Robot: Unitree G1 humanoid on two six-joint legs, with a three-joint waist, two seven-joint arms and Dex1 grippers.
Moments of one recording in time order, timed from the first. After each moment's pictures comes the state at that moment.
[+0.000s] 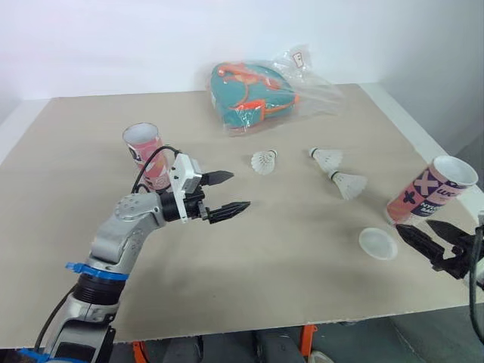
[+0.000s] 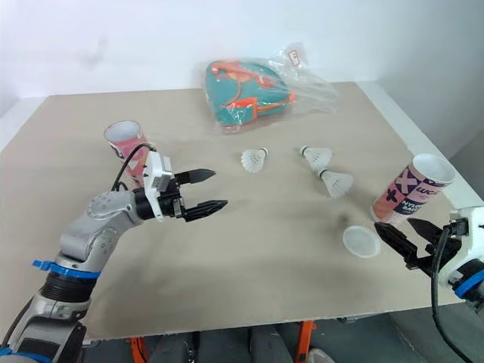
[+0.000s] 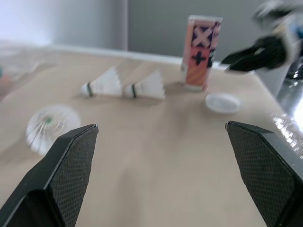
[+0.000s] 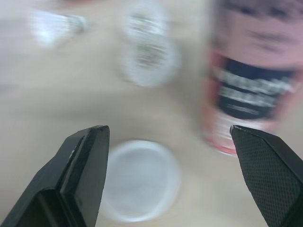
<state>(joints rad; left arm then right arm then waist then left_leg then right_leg) -0.43 0.44 -0.07 -0.14 -0.50 0.42 -0.91 0.25 -0.78 -0.76 -0.41 0.84 0.77 0.71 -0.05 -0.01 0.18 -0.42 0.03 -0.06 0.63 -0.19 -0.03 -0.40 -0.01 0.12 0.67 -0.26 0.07</state>
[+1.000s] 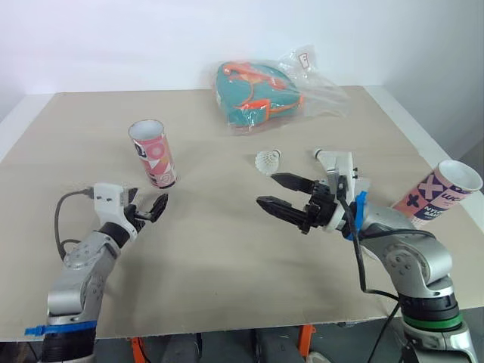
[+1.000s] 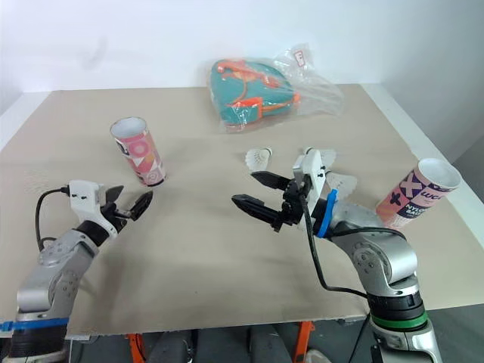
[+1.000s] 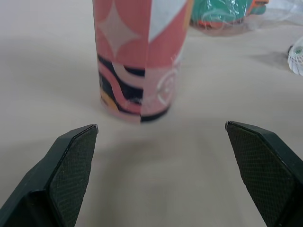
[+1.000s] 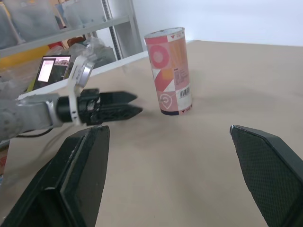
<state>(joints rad) -0.18 0.38 0.22 -0.15 -0.39 0.38 -0.39 -0.35 -0.54 -0.05 -0.36 0.75 0.64 0.76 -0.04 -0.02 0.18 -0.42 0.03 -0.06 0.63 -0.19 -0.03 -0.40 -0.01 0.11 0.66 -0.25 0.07</state>
